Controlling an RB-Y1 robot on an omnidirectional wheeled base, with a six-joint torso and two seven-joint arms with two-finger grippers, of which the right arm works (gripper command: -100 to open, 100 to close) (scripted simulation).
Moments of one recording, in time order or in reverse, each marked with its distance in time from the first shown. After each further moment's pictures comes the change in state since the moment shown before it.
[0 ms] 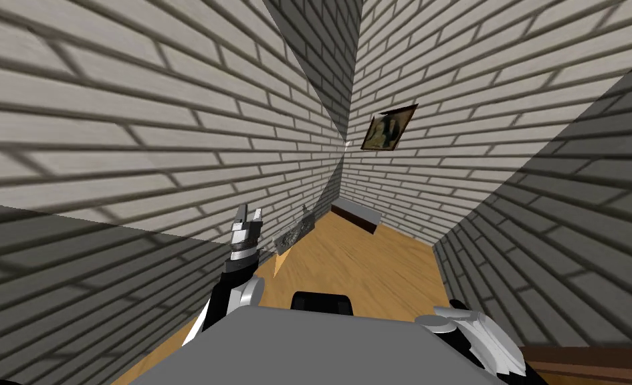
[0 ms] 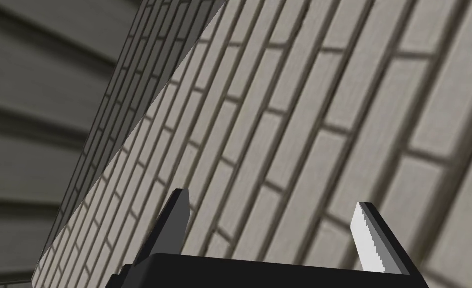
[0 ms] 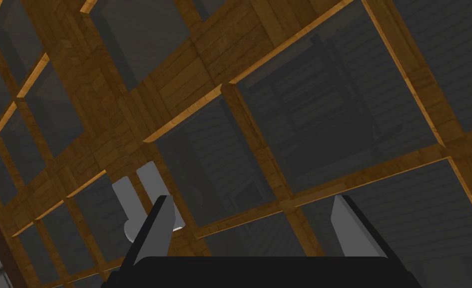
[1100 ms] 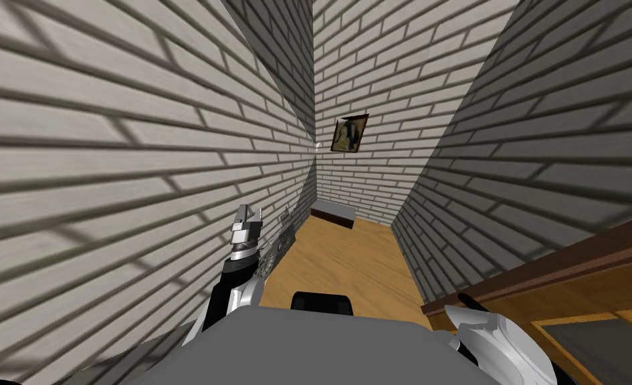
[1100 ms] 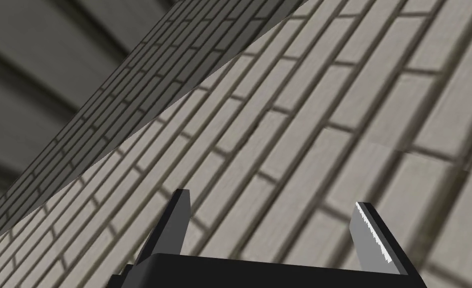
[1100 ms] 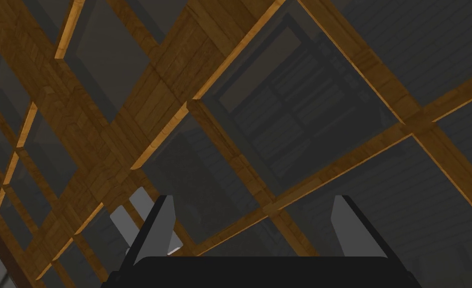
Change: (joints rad) arm 0.096 -0.006 0.184 -0.161 -0.180 -0.223 0.087
